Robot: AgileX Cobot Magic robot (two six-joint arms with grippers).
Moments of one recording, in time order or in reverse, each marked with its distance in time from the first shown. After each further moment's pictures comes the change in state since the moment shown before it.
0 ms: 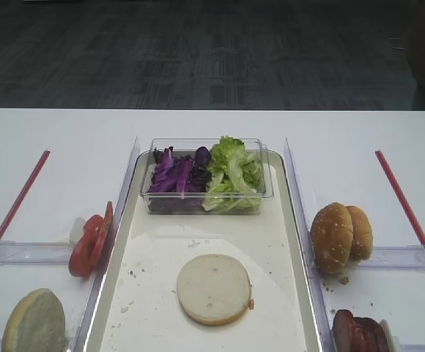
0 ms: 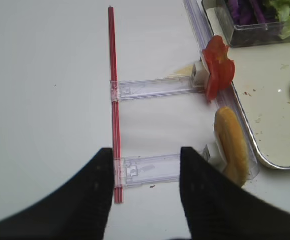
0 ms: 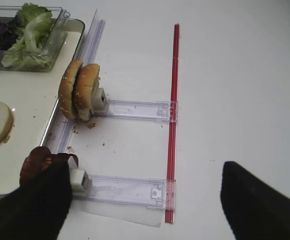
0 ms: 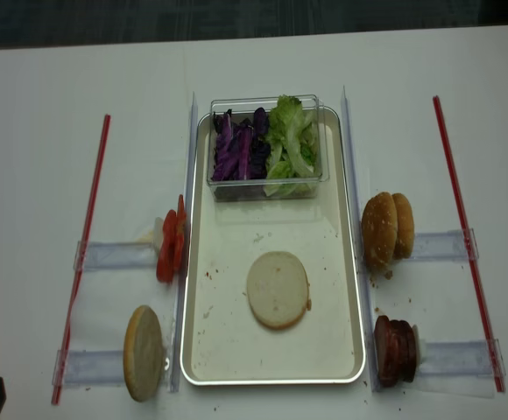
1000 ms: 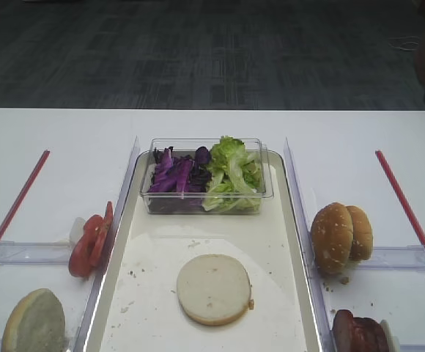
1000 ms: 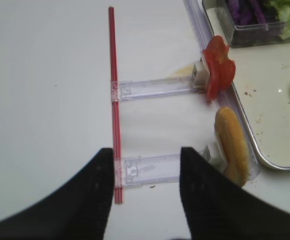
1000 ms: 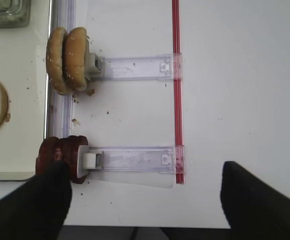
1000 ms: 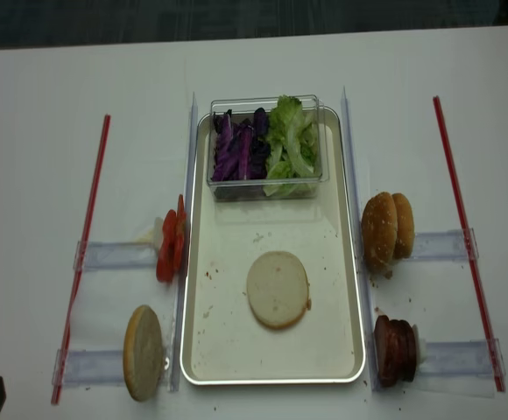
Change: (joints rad) left arm 0.000 0.000 0.000 0.000 -0.002 0.000; right arm 0.000 0.719 -0.329 0.012 0.077 0.101
